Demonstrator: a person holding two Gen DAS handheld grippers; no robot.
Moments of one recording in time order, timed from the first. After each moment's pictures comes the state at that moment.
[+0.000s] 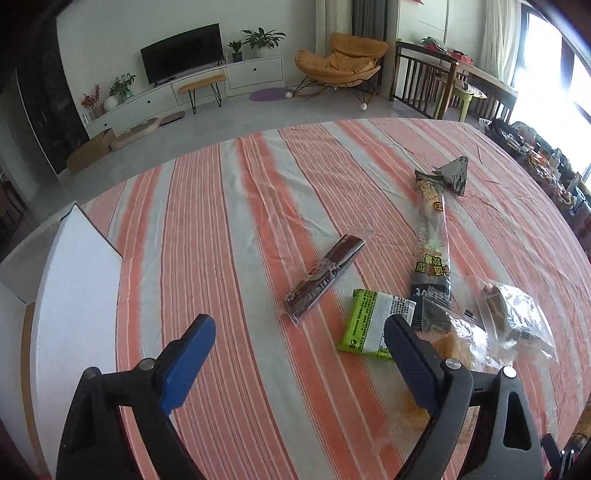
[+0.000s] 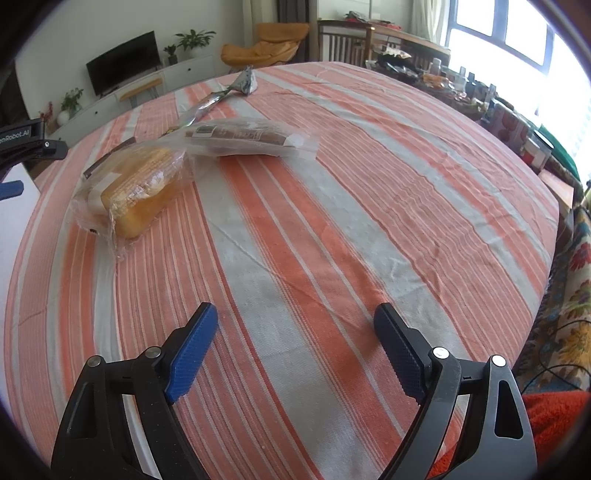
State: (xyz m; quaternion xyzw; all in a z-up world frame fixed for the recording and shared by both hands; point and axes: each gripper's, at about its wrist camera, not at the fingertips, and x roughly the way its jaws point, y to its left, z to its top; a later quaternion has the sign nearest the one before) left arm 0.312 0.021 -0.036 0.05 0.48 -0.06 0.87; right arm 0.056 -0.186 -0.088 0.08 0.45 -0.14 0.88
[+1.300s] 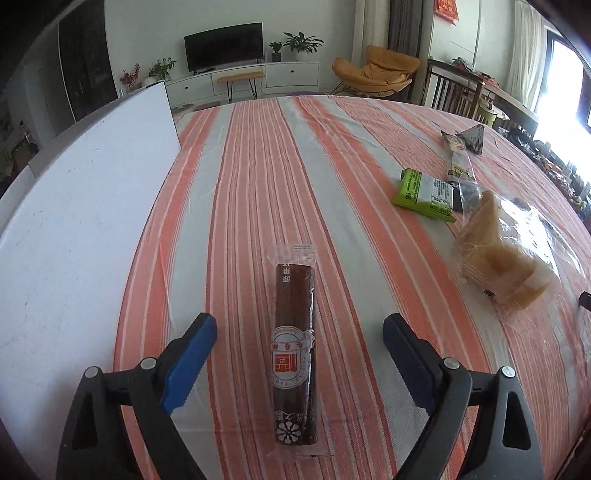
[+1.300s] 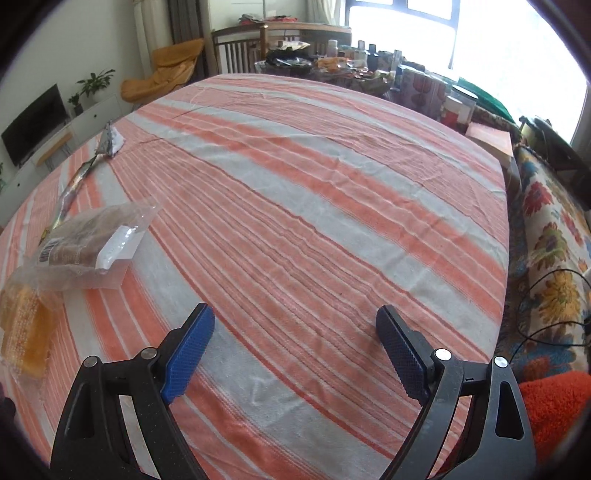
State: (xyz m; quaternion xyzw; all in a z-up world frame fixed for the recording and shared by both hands) left arm 0.190 0.080 -0.097 -0.01 0.45 0.01 0.89; right arm 0.104 -0.296 -0.085 0.16 0.43 -0.30 0.84
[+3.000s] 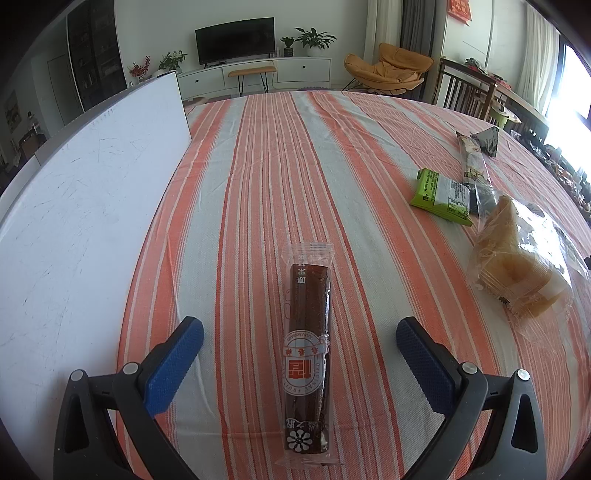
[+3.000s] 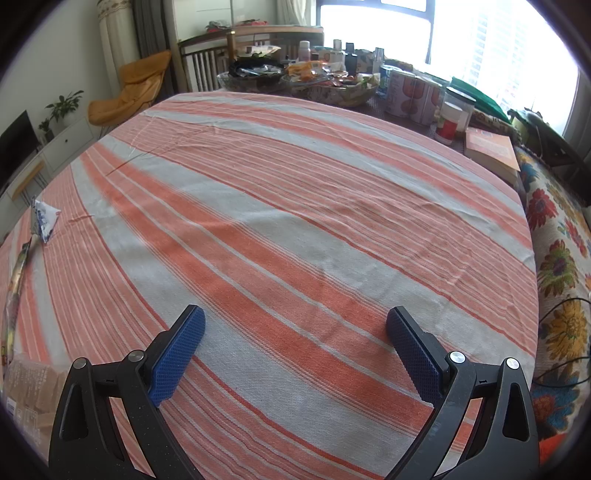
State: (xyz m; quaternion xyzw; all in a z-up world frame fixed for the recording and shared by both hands) left arm 0.194 0.082 -0.101 -0.01 0.46 0.02 0.89; right arm 0.162 -0.367 -0.089 0.18 0.41 -0.35 0.82
